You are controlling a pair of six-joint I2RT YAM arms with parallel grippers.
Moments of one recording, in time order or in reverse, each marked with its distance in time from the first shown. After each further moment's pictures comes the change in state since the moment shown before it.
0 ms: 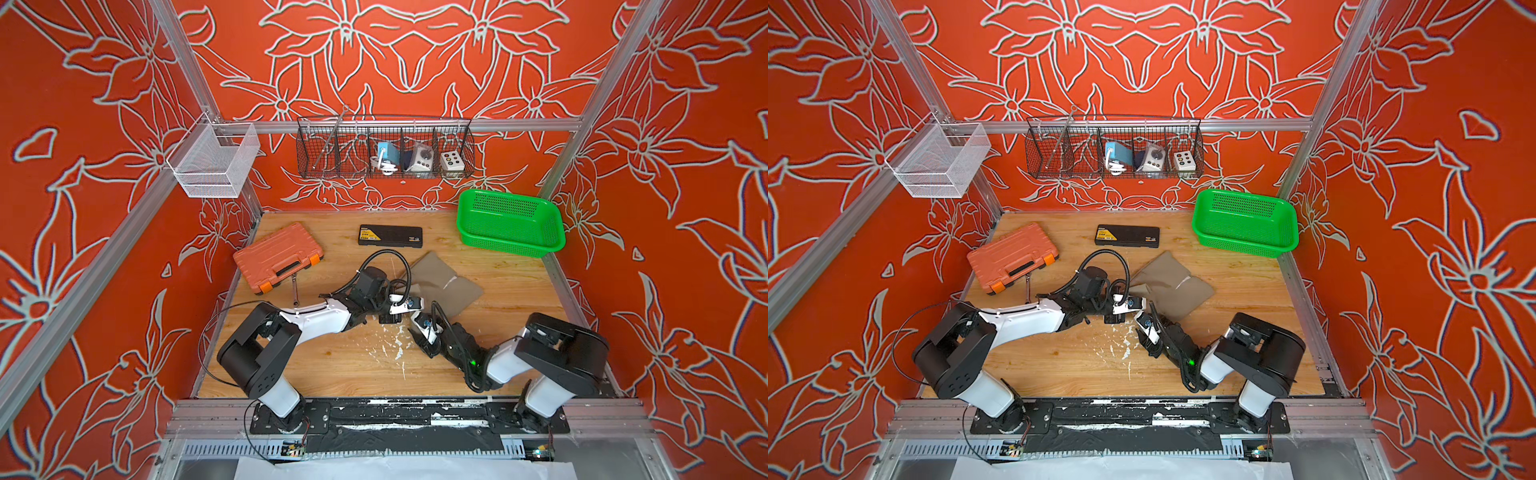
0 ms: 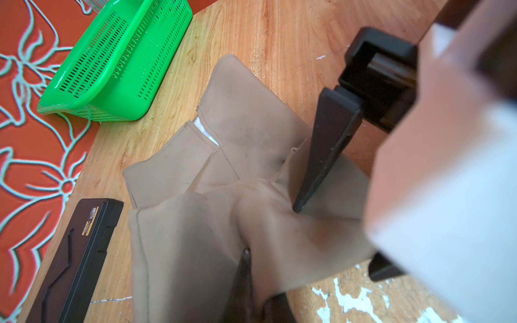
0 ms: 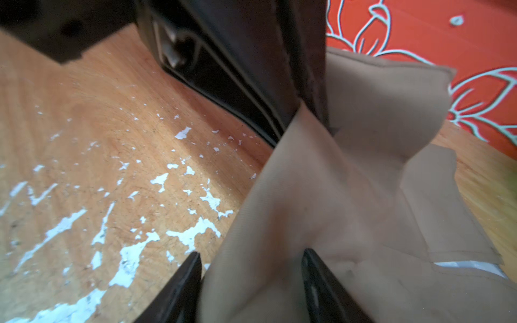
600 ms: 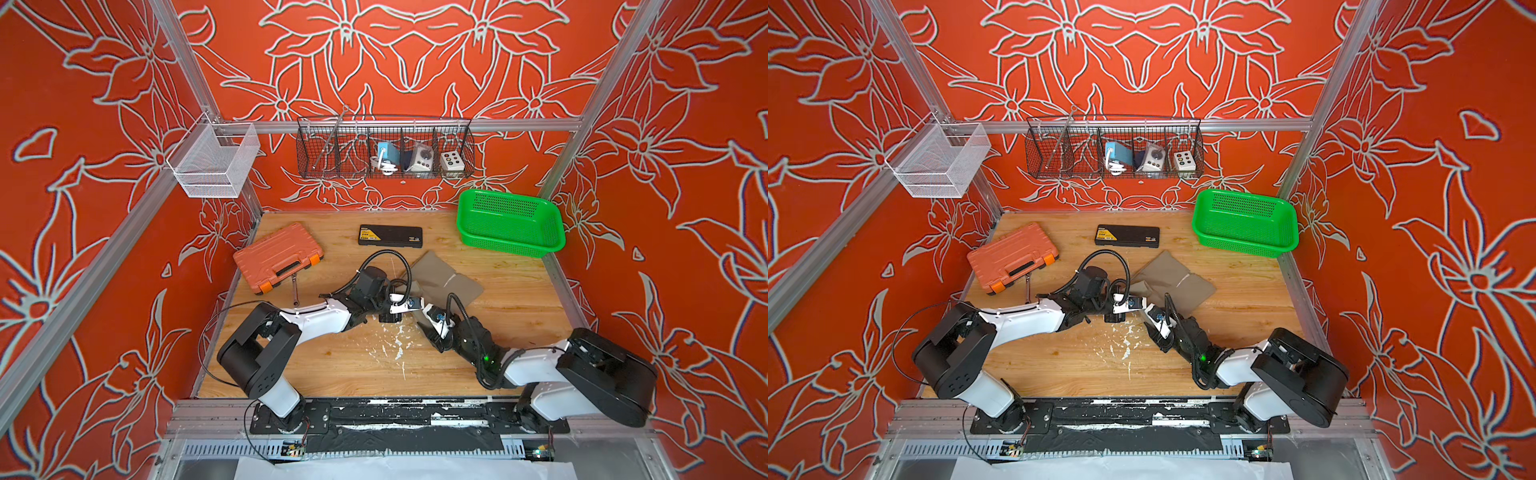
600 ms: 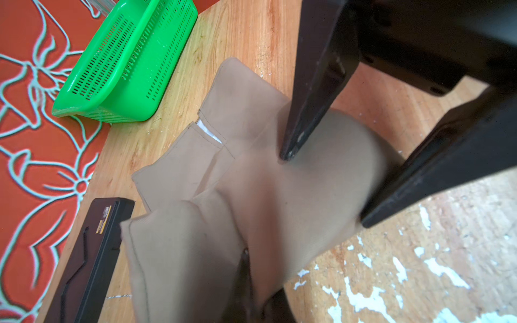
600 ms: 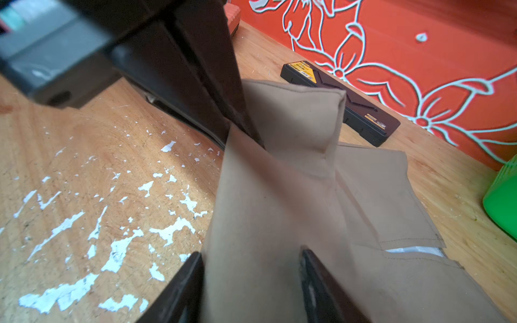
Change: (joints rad) left arm 0.000 0.000 0.001 0.016 -0.018 0.015; right arm -0.101 -0.278 -0.047 -0.197 -0.124 -0.035
